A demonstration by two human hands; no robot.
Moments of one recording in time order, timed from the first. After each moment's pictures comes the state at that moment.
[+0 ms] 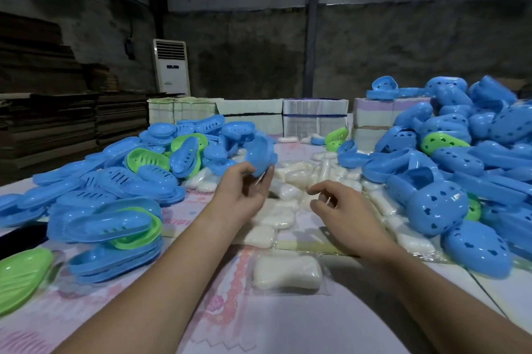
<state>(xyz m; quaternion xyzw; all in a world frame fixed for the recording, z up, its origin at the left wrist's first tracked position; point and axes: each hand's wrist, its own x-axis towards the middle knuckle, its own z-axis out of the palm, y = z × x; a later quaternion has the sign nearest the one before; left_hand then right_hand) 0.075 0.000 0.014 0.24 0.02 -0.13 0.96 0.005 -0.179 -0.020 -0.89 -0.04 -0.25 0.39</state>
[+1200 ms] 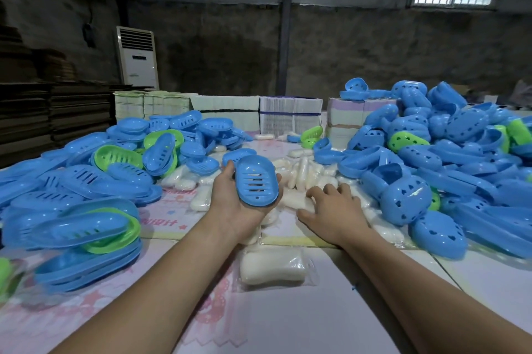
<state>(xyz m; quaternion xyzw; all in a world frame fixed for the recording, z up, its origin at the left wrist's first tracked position) 0.052 -0.012 0.004 0.28 -0.01 -0.21 0.94 0.037 -0.204 -0.043 -0.98 0.11 -0.16 0.04</state>
